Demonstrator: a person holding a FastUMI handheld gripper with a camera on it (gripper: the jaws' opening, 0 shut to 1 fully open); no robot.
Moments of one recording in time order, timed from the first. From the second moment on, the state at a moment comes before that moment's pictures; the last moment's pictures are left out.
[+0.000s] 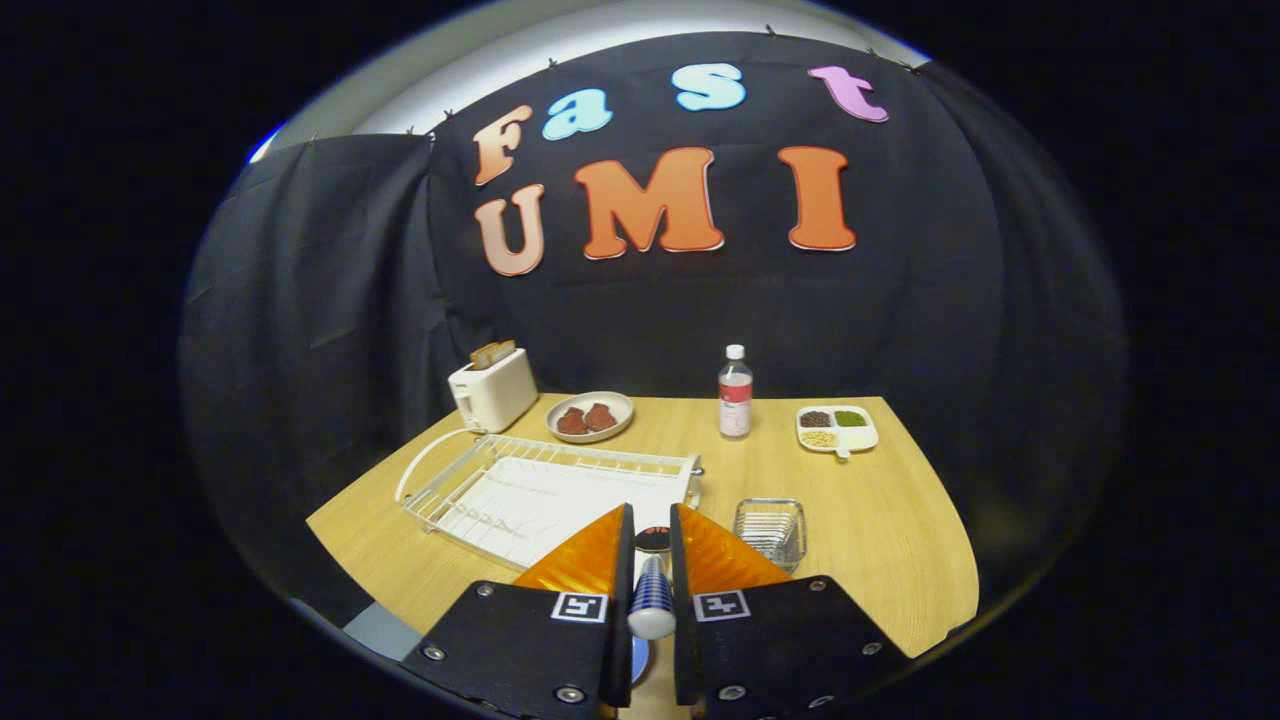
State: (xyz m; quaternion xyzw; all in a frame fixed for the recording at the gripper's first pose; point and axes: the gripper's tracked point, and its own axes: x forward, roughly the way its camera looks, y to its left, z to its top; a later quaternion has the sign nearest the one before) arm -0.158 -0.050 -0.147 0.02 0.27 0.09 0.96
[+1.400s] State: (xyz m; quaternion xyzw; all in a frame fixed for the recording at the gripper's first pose) arm -0.252 0.010 -0.329 -0.04 0.40 0.26 0.88
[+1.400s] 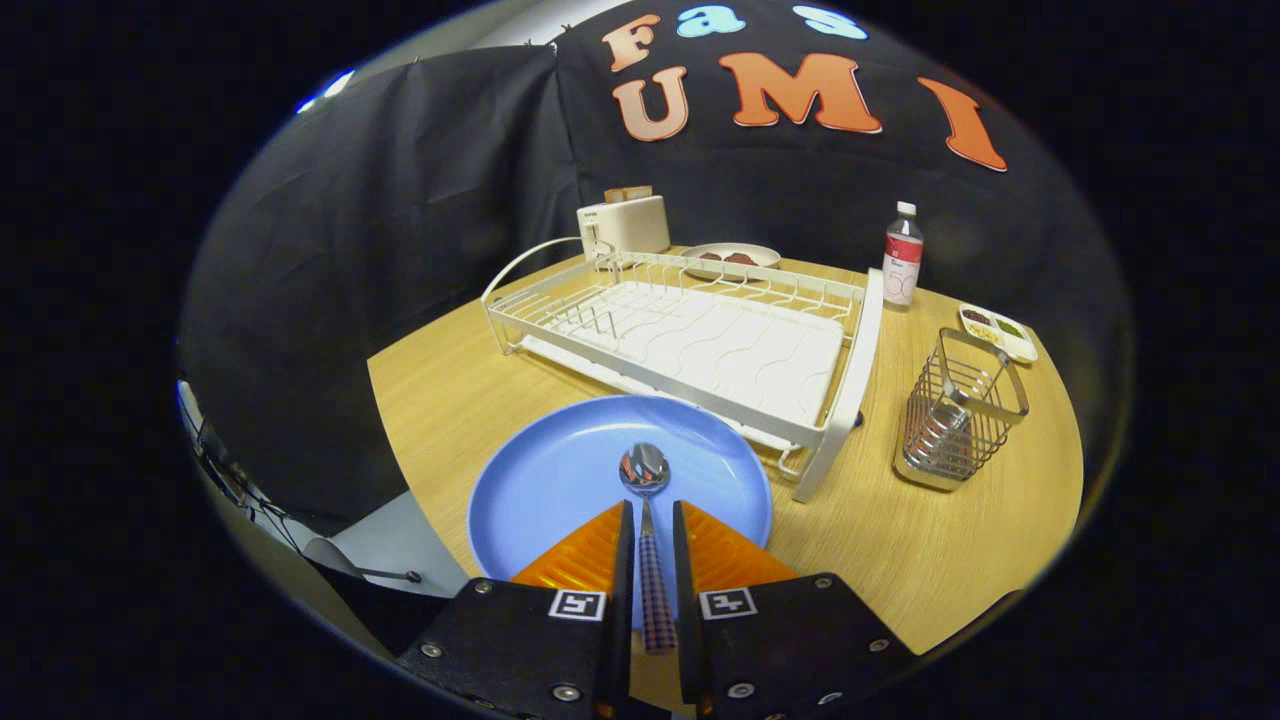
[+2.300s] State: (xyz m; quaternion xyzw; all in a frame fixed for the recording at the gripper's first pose) arm -0.139 -0.003 -0.138 -0.01 0.23 0.17 0.96
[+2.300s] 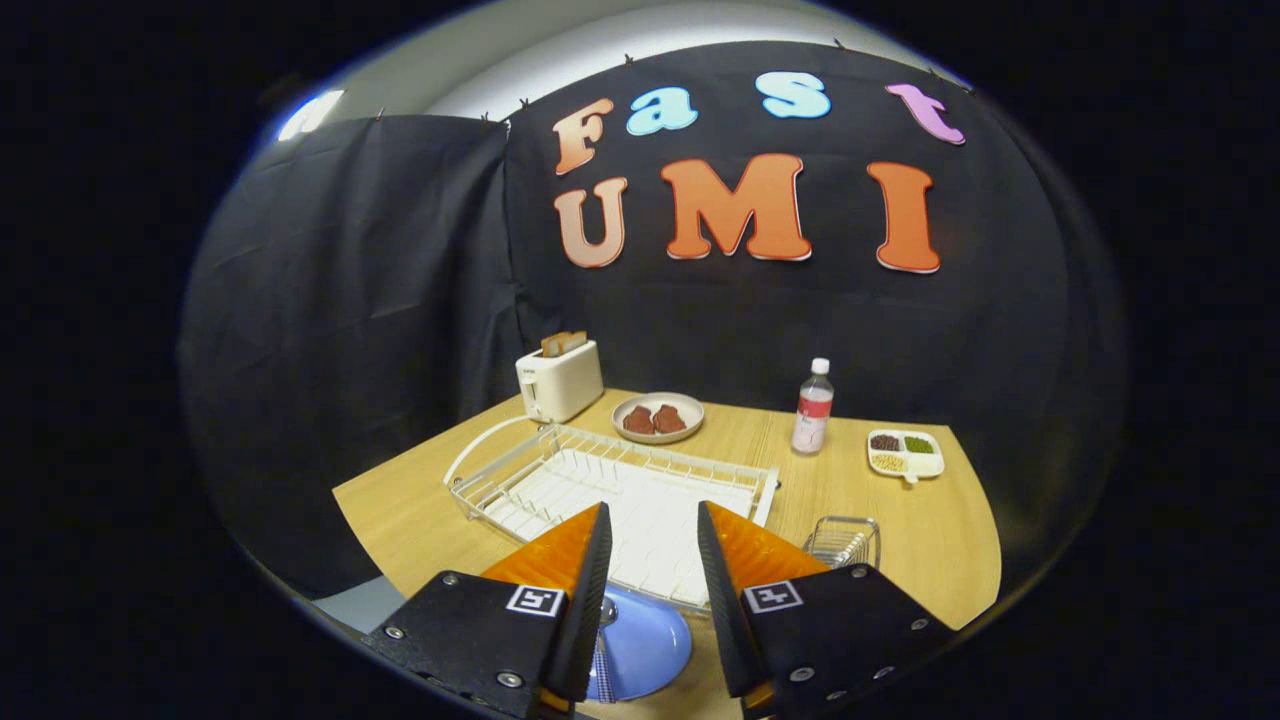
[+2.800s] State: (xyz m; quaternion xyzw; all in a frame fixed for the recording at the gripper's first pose) arm -0.096 -0.022 -0.058 -0.02 0.14 0.10 0.98
